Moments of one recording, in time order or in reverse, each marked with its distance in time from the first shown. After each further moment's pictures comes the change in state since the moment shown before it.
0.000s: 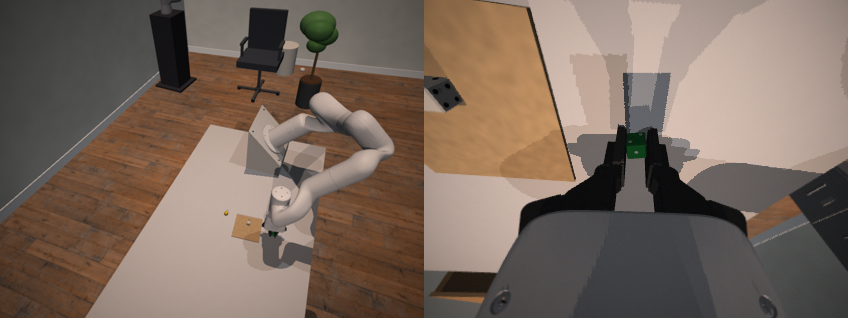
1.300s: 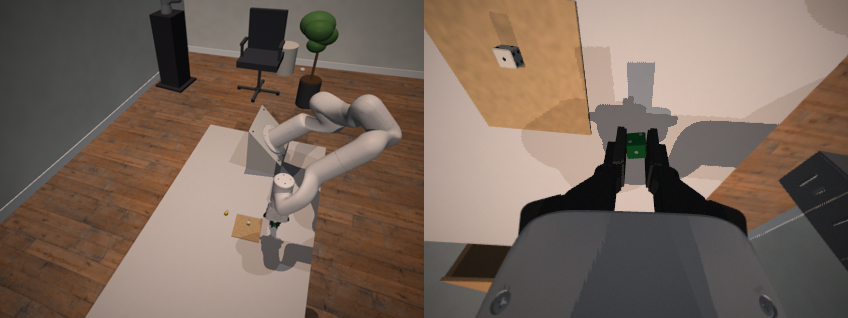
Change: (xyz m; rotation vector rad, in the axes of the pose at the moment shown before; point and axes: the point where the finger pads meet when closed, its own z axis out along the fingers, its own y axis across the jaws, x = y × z) arm 0.000 -0.001 -0.083 0.001 -0.002 0.000
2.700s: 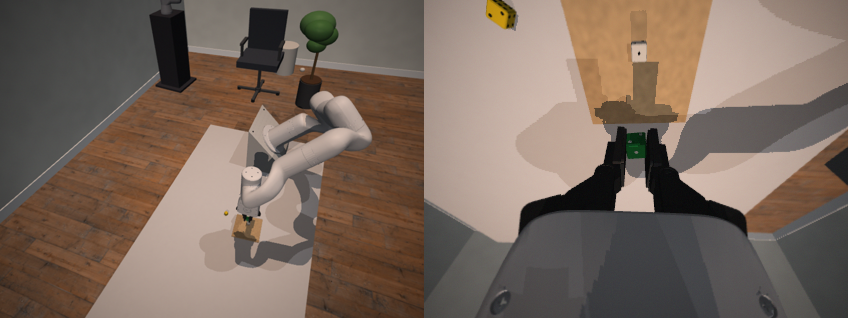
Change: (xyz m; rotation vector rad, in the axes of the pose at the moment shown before) arm -0.008 -0.133 -0.021 0.000 0.001 0.133
